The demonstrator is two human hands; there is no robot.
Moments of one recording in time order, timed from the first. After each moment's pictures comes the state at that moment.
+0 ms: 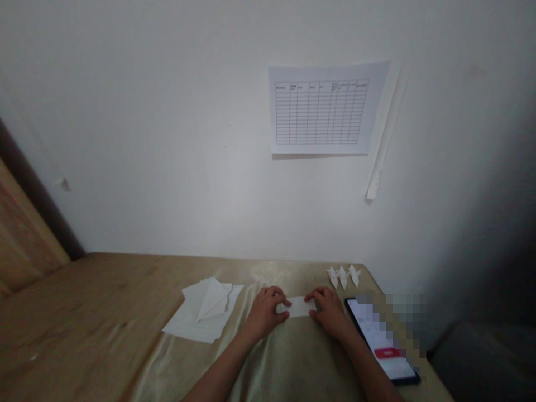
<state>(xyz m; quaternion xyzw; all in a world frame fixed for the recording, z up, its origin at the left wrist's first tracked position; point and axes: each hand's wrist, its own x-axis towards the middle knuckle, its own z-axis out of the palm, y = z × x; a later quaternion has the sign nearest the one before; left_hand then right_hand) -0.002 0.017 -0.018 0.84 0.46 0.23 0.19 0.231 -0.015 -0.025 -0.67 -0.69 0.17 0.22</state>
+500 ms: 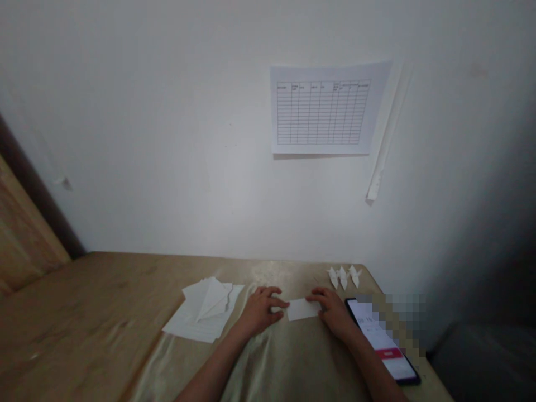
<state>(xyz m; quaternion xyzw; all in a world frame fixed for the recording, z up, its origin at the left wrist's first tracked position) -0.018 0.016 -0.001 0.85 0.46 0.17 0.17 0.251 -0.008 -0.038 -0.62 -0.72 0.20 0.25</state>
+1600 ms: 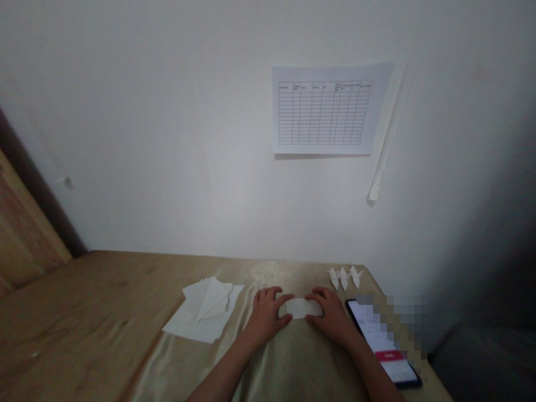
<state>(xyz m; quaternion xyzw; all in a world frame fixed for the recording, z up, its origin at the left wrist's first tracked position) 0.003 -0.001 -0.004 0.83 0.50 0.19 0.14 0.235 -0.025 -0.017 -0.63 -0.72 0.19 0.23</state>
